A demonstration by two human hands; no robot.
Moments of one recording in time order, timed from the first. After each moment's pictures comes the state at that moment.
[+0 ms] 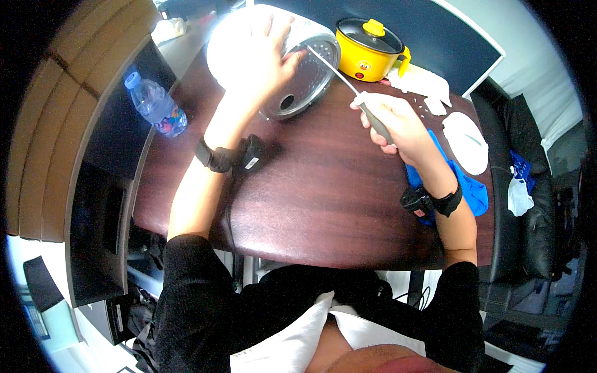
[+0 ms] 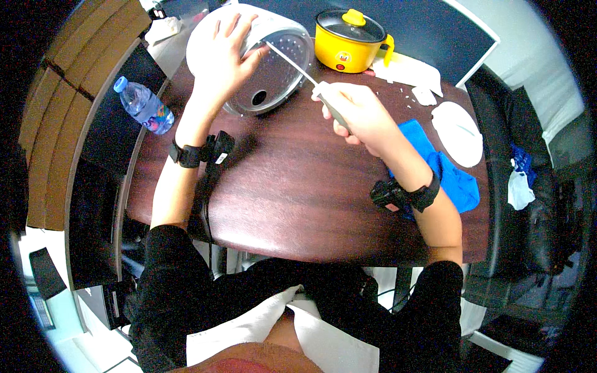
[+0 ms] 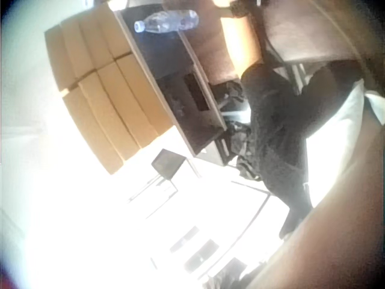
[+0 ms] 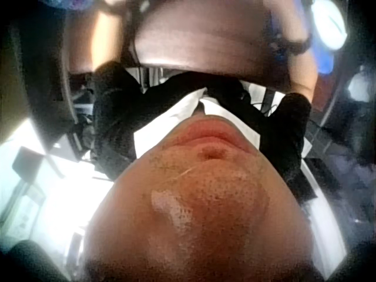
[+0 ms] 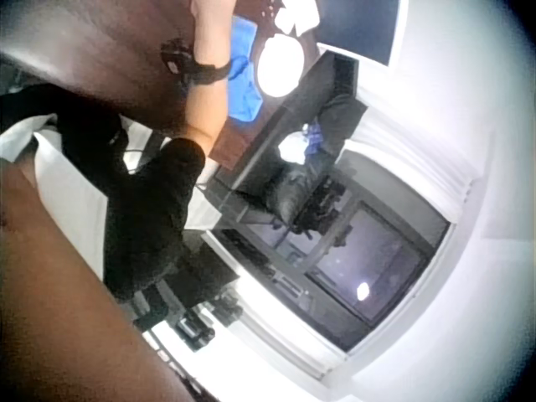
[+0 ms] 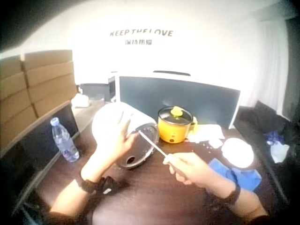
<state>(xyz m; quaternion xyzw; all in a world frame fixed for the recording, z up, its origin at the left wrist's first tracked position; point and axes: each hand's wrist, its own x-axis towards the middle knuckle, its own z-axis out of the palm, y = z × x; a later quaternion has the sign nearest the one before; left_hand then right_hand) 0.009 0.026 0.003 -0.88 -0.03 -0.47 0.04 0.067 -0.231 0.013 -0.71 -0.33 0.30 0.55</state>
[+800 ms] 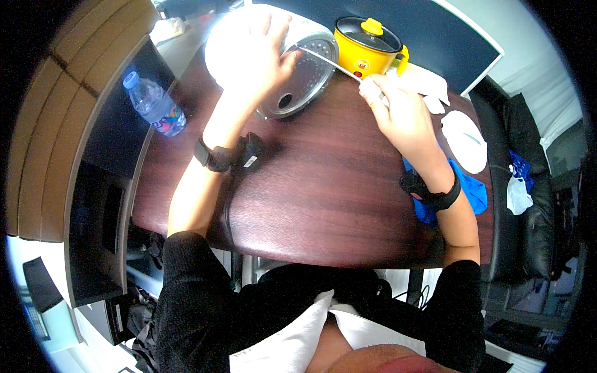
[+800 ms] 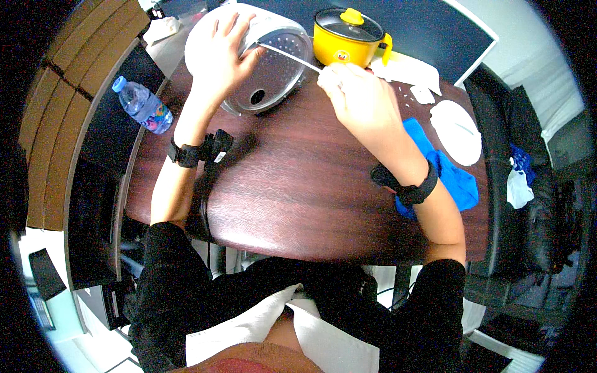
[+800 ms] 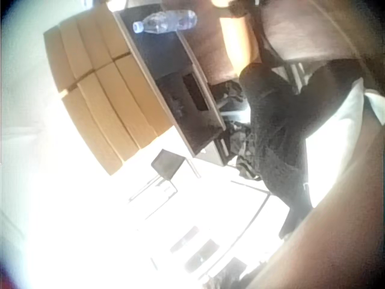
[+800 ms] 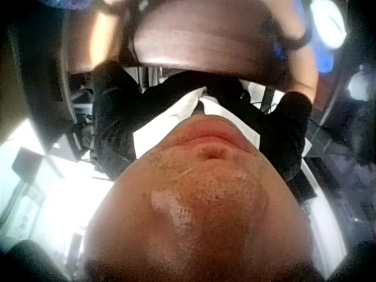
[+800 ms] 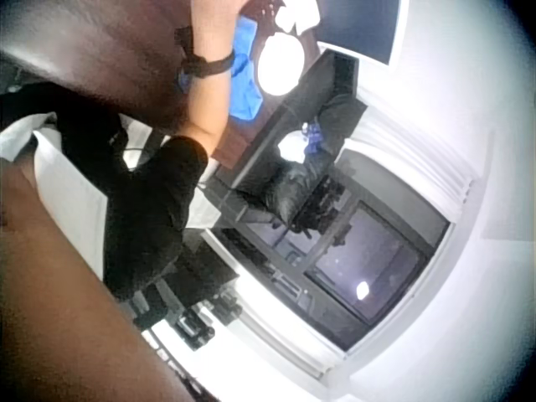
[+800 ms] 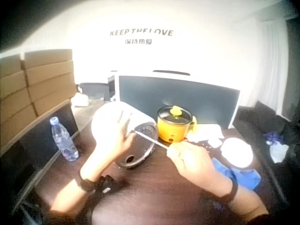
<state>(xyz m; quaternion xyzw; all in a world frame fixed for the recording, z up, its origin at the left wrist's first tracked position) 0.013 0.028 -0.001 -0.88 -0.05 -0.47 0.03 0.083 -0.225 0.012 -0.75 -0.54 -0.28 0.25</state>
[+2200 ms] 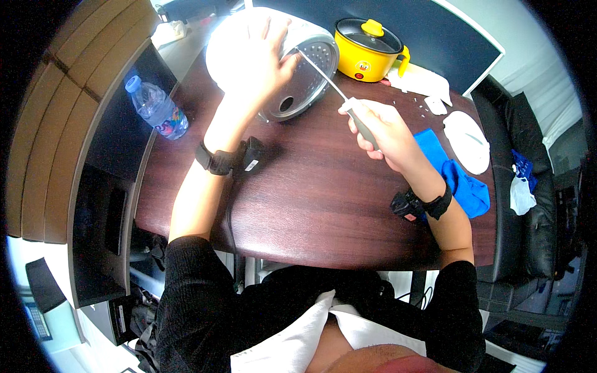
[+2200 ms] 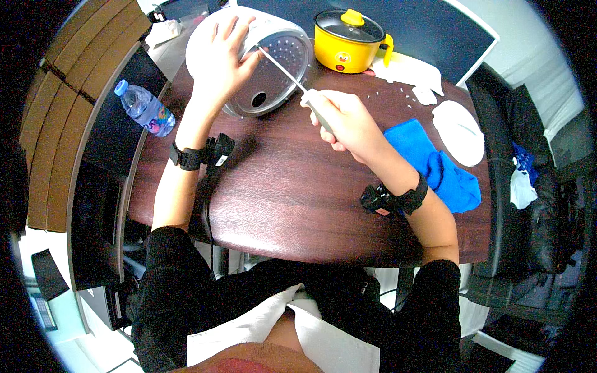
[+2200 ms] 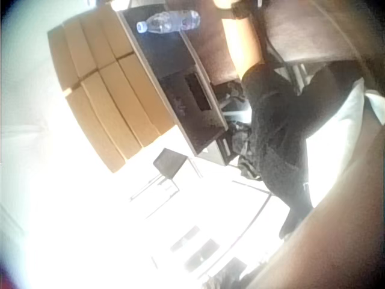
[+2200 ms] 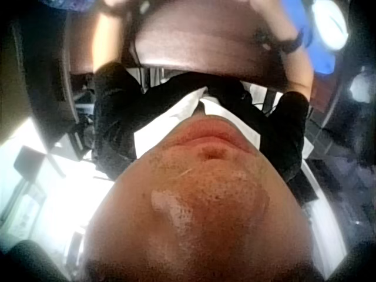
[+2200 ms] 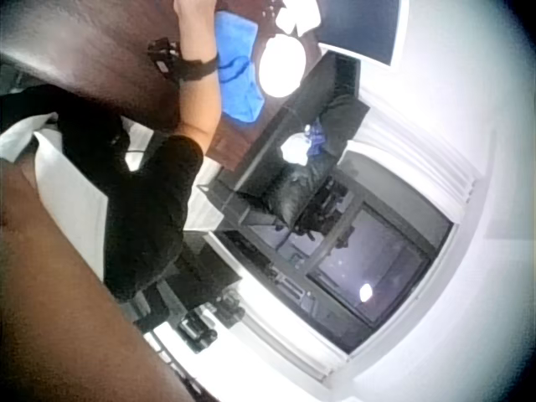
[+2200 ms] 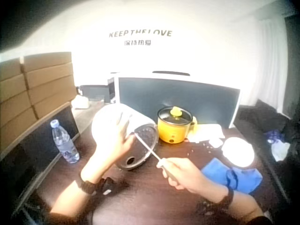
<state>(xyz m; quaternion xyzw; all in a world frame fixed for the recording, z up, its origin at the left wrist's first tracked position) 0.014 0.030 -0.003 -0.87 -0.04 -0.48 0.03 0.055 -0.222 -0.002 -0.67 -0.32 0.32 0.59</state>
